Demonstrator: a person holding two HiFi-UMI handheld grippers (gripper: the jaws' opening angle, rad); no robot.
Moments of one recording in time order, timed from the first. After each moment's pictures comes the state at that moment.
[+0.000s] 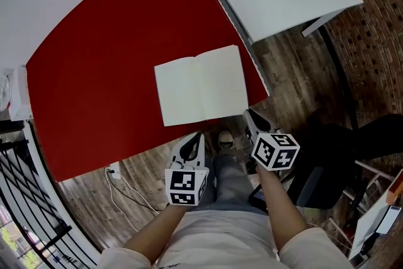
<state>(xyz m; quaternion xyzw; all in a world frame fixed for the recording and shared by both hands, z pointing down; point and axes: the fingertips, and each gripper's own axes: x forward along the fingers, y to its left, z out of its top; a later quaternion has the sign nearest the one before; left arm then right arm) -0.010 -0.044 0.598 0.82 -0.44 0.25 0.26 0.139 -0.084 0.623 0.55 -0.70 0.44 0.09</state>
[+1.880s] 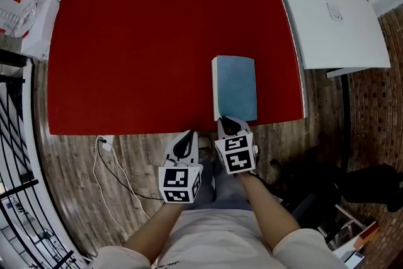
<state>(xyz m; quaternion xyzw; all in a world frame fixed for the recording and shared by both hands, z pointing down) -0.182 -0.024 0.580 0.73 -0.60 0.17 0.29 -0.107 -0.067 0.635 0.36 -0.82 0.27 0.36</state>
